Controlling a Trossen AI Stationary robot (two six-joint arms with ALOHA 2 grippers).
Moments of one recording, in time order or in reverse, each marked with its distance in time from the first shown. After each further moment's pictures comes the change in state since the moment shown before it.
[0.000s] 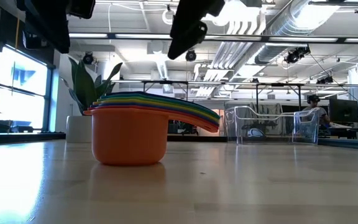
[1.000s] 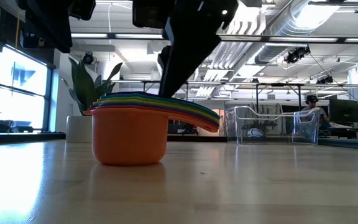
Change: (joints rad) left arm 0.000 0.000 0.000 0.006 -0.010 -0.067; right arm 0.021 0.164 0.001 0.066 -0.018 -0.090
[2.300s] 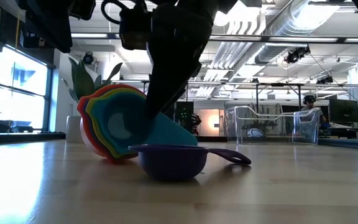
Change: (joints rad) left arm 0.000 0.000 0.000 0.001 0.000 0.003; right arm -0.023 0.065 0.001 0.089 -0.020 0.081
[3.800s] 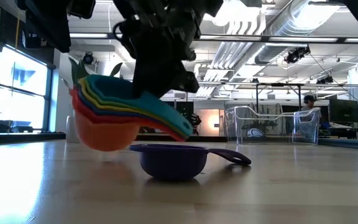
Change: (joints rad) left arm 0.000 0.000 0.000 -0.001 0.011 0.052; right arm -0.091 0.008 0.089 -0.056 -0.173 0.505
